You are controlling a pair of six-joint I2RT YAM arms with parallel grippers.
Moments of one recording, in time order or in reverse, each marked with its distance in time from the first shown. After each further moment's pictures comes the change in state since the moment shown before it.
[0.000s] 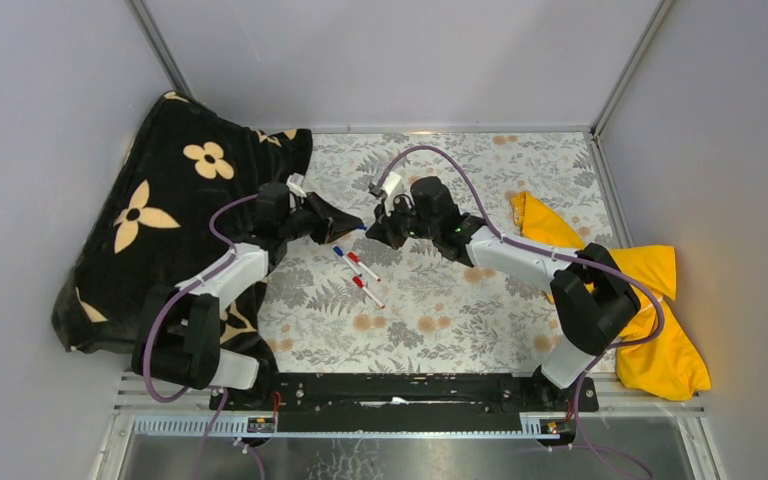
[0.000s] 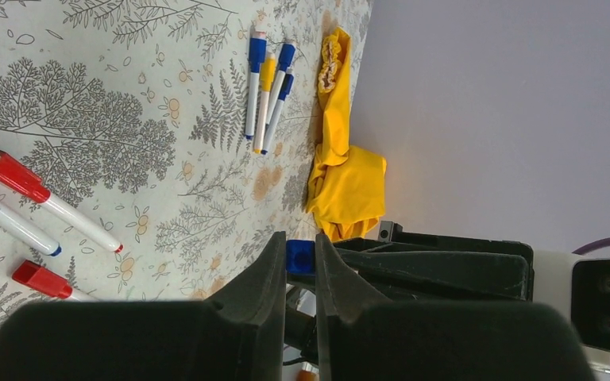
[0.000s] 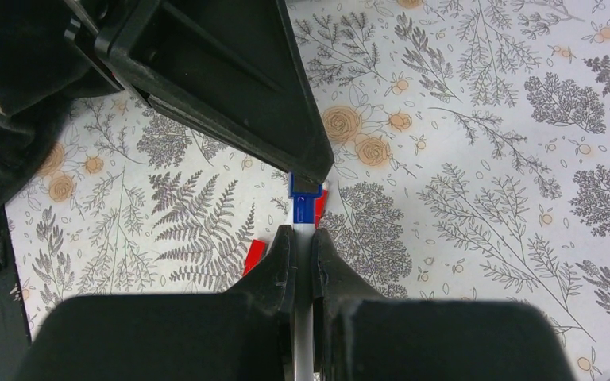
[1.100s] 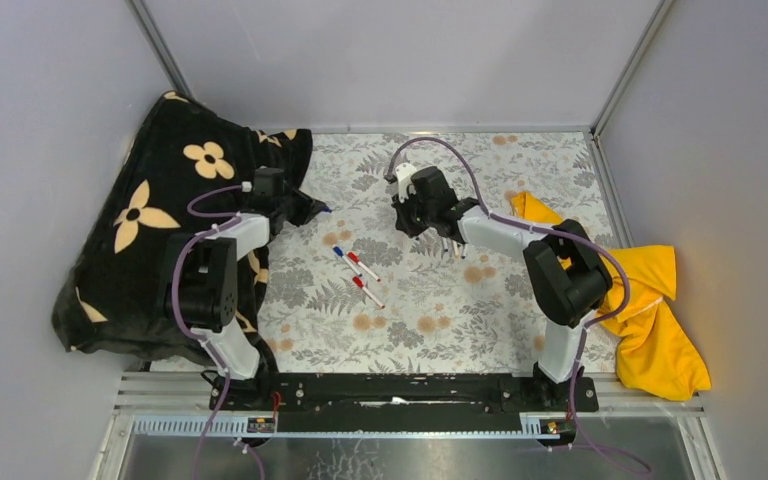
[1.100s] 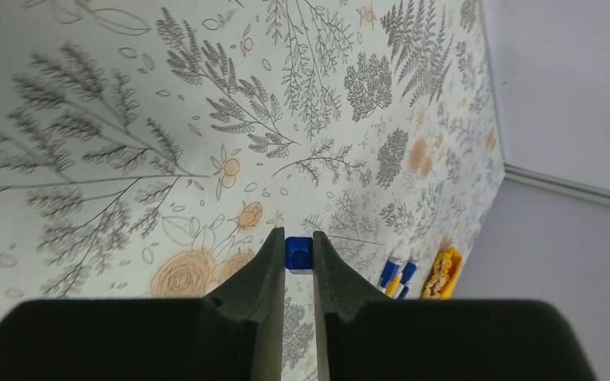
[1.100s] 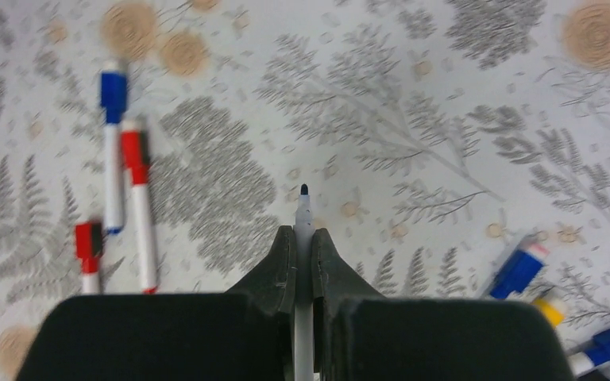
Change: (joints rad) left arm 0.135 0.280 0.162 -0.063 -0.369 0.094; right arm -0.091 0.162 0.109 -0.202 0.216 0.040
